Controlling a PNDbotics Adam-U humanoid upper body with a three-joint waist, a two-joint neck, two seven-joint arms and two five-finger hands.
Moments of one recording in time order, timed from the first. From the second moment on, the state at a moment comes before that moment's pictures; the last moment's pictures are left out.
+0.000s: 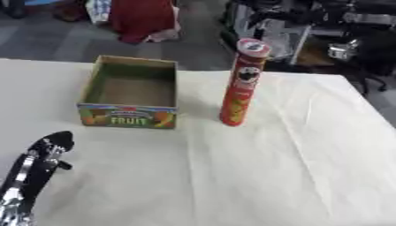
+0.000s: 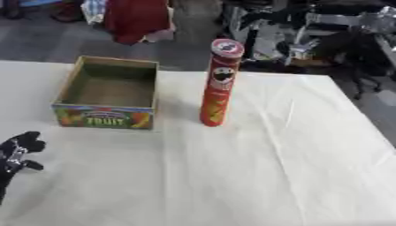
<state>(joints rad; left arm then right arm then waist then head) -0.09 0.21 -0.01 -1.68 -0.18 0.13 -0.07 -0.85 -0.78 0.20 -1.29 0.38 -0.34 0.73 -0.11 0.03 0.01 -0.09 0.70</state>
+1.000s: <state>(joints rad) -0.10 0.21 -0.02 -1.68 -0.19 0.13 -0.07 -1.07 -0.51 0.13 -0.89 0.62 -0.37 0.69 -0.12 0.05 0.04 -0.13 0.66</state>
